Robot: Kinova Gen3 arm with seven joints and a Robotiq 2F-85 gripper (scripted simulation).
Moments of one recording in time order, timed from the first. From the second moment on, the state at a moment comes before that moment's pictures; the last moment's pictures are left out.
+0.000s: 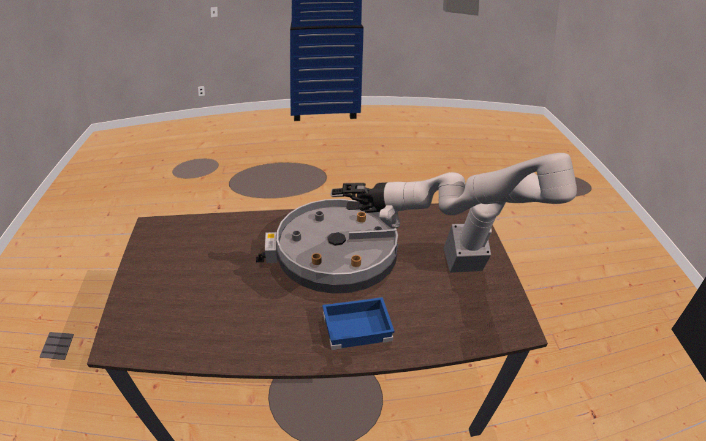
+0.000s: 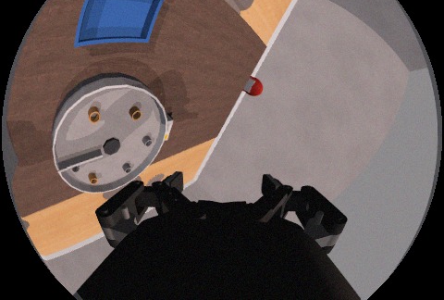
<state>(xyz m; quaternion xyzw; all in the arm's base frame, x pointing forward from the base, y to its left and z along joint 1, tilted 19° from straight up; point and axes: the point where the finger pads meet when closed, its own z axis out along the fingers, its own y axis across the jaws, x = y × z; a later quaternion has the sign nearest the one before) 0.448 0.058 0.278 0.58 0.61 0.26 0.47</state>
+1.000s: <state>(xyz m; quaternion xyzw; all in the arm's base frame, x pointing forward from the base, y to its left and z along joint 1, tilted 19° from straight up) 0.446 0.030 0.292 0.57 0.61 0.27 0.47</state>
